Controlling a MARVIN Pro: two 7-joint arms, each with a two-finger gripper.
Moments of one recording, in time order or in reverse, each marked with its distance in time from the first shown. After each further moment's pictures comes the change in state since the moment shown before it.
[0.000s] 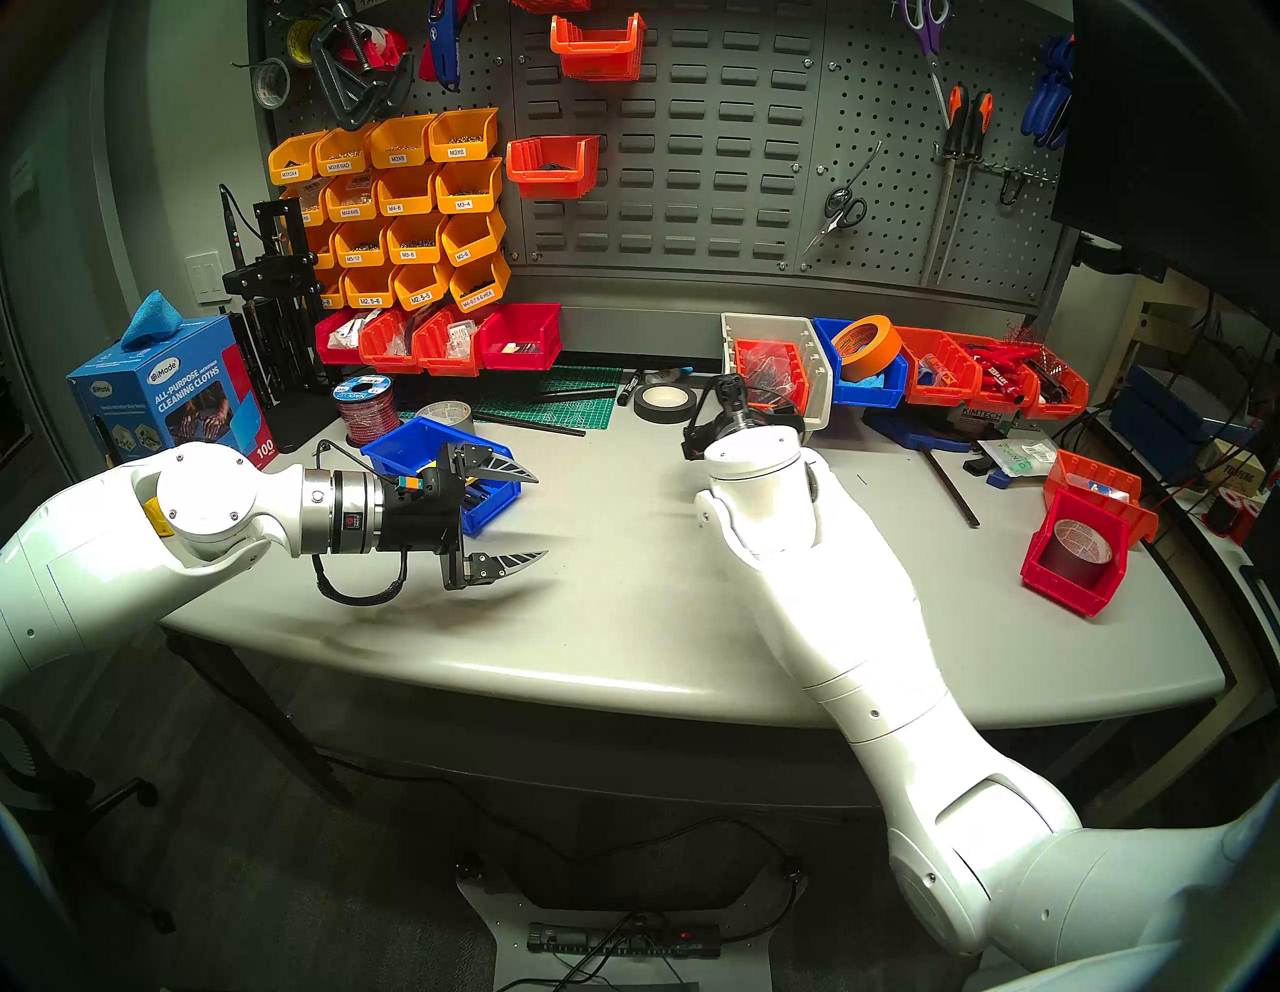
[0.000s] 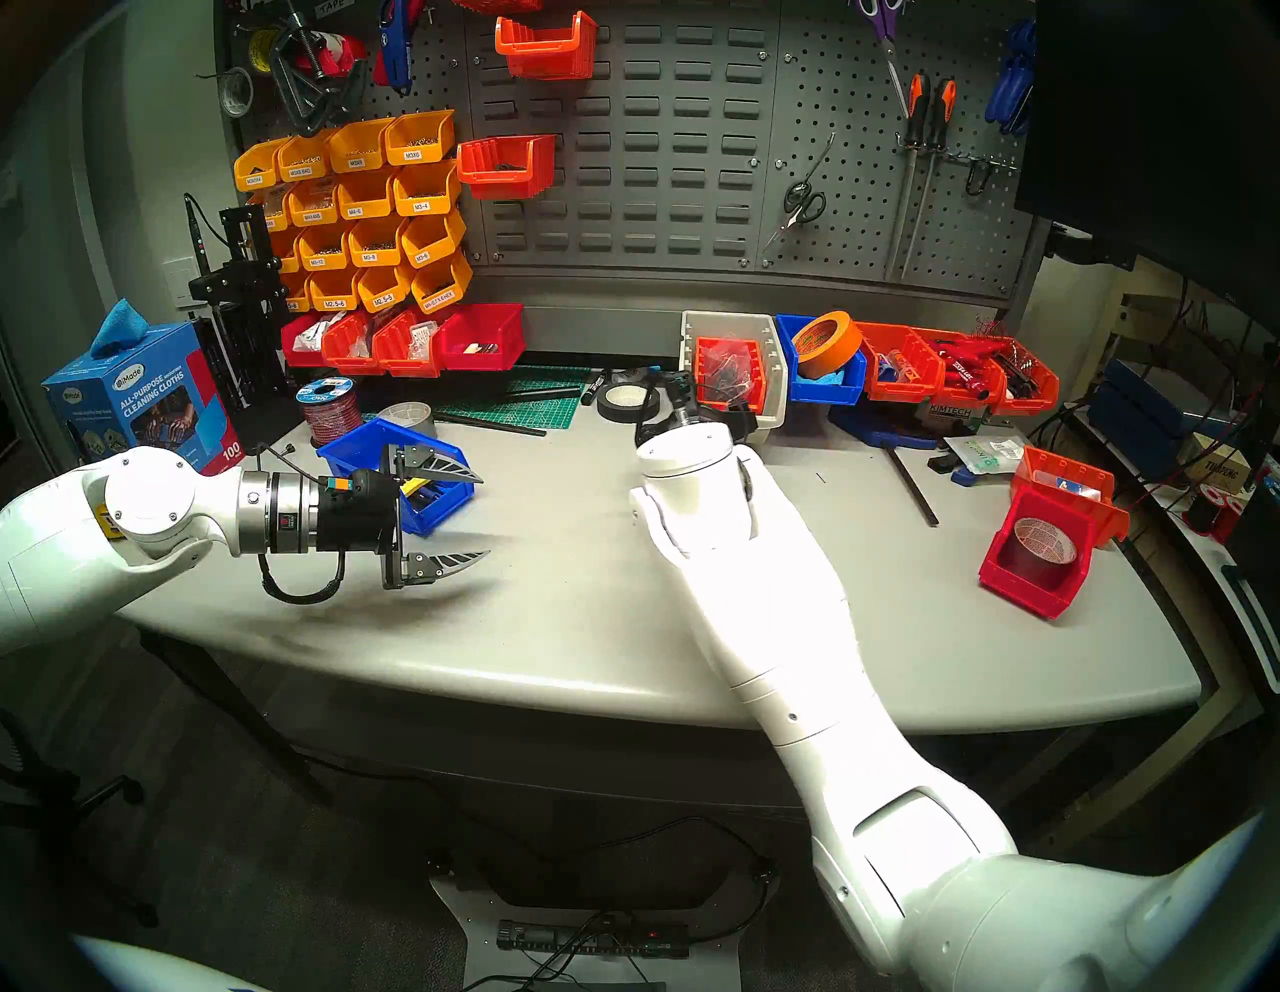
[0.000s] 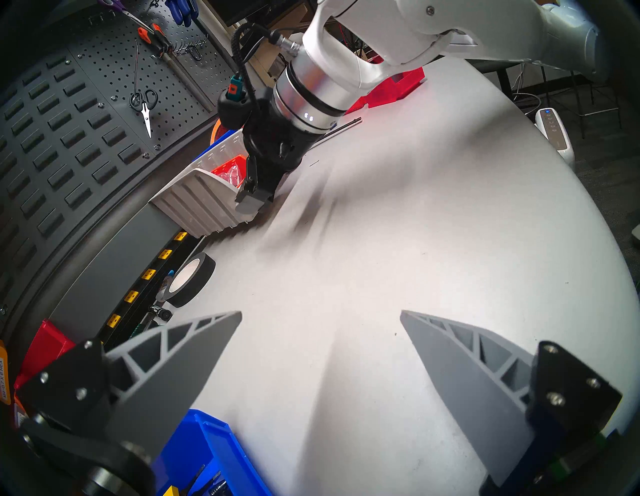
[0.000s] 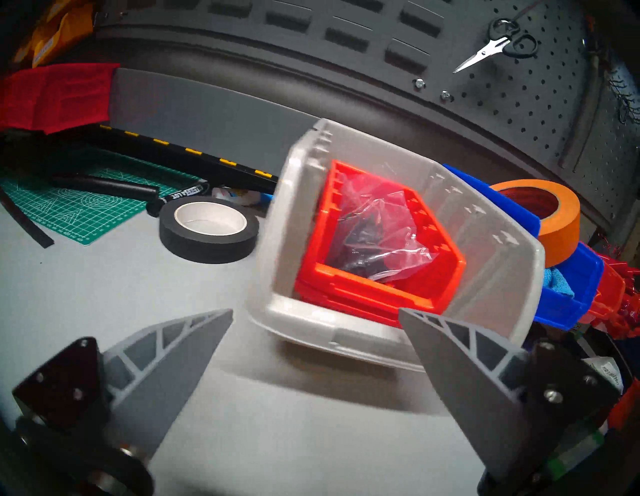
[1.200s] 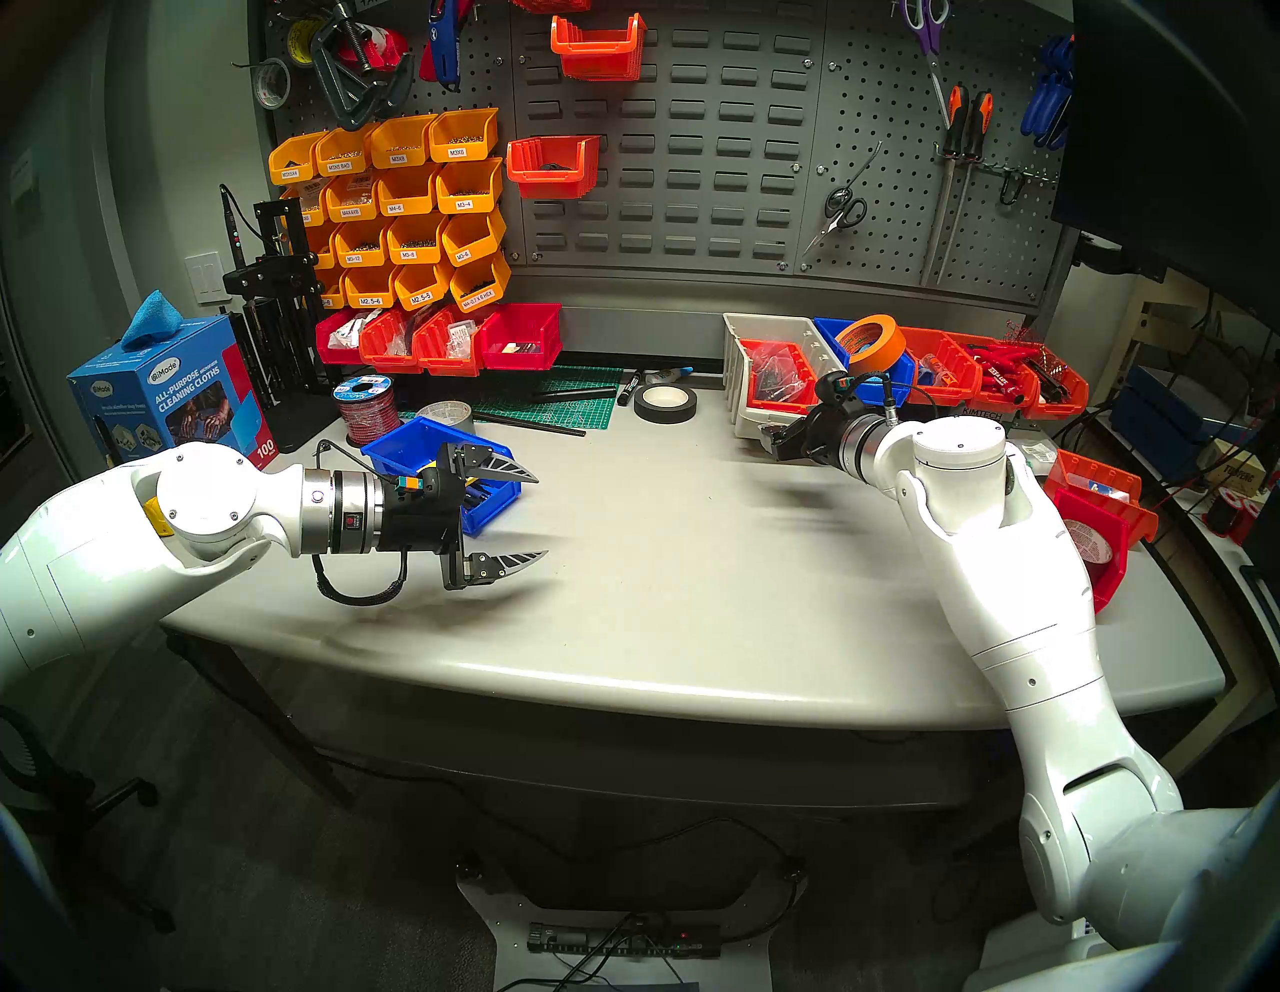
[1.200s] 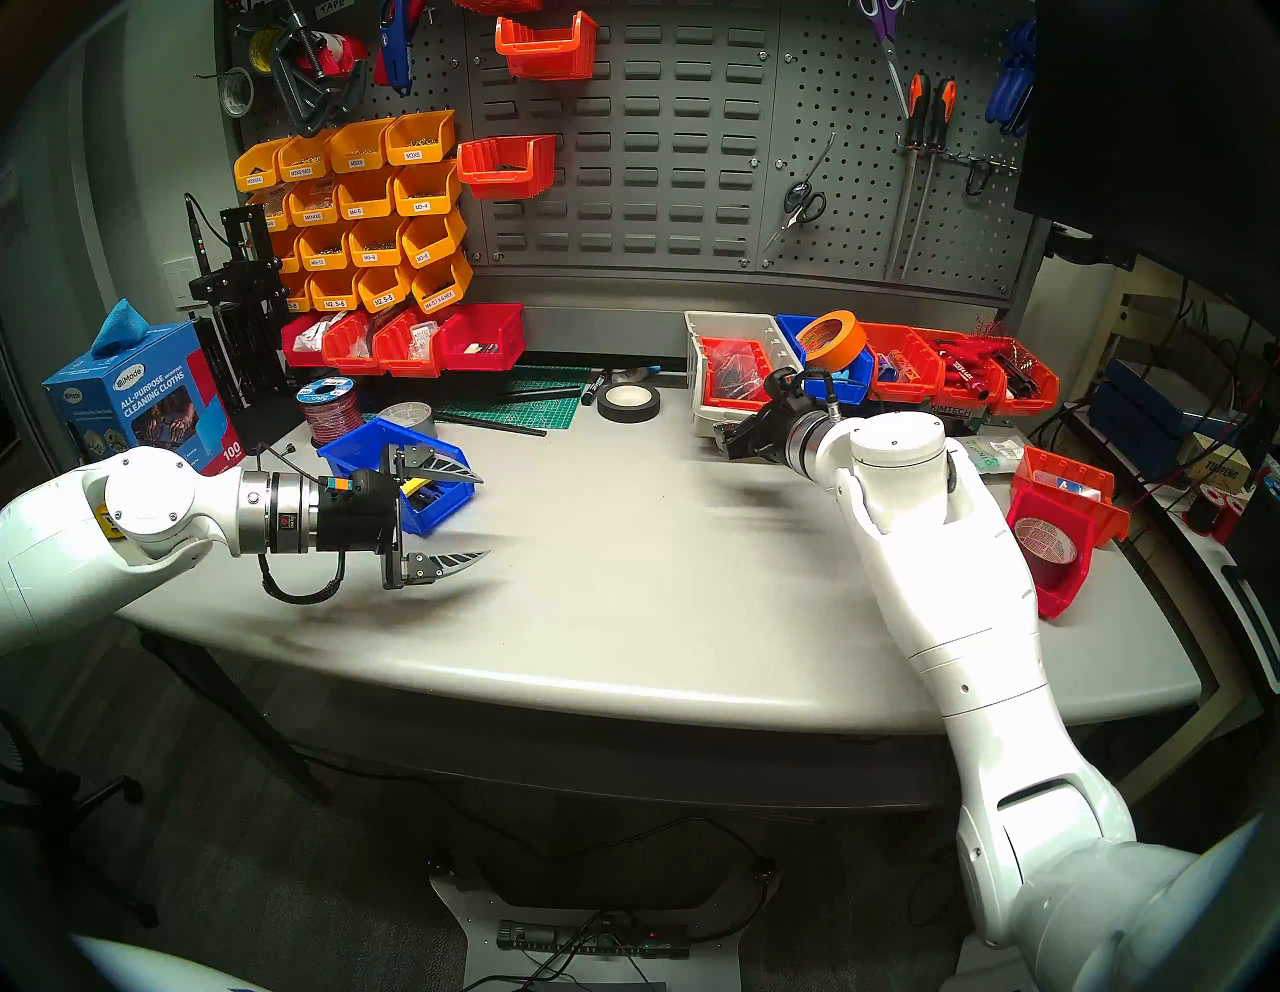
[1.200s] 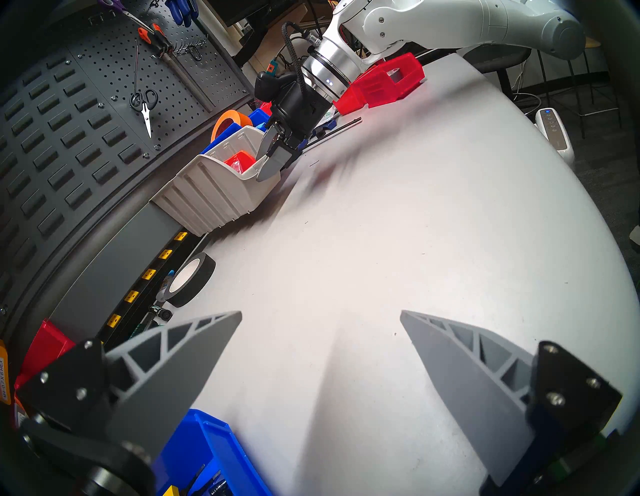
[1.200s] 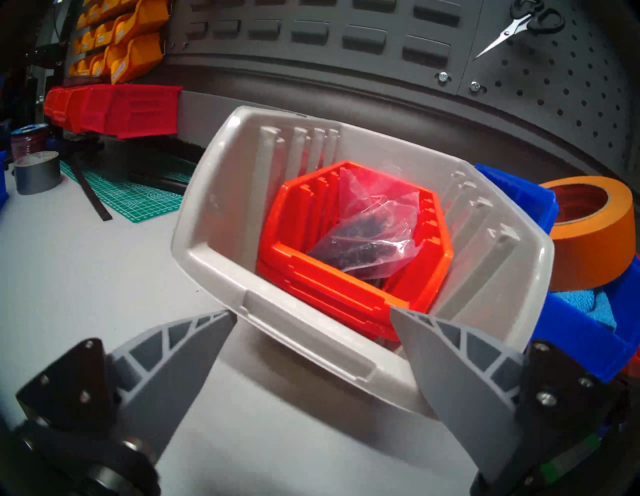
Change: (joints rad) left arm 0.000 0.000 0.000 0.000 0.000 0.000 0.000; right arm -0.031 0.307 0.230 0.039 0.025 -0.228 0.729
